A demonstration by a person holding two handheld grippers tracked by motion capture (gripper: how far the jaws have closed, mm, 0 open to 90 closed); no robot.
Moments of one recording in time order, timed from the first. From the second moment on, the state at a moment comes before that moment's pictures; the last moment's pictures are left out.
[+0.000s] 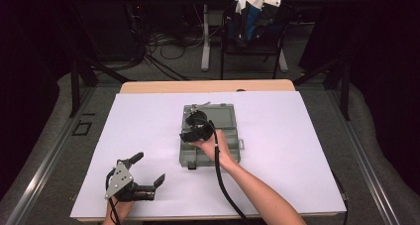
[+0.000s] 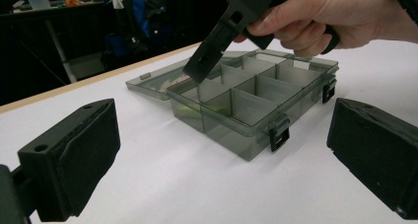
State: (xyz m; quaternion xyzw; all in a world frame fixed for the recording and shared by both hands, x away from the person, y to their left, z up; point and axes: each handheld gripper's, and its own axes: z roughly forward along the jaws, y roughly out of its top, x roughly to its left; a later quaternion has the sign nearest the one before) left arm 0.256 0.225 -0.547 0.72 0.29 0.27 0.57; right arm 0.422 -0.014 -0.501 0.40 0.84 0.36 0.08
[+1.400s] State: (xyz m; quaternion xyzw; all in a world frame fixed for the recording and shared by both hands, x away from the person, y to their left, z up) left arm 0.258 0.221 -0.548 0.72 0.28 0.27 0.57; right arm 0.354 -0.125 -0.482 0.33 0.85 0.41 0.11
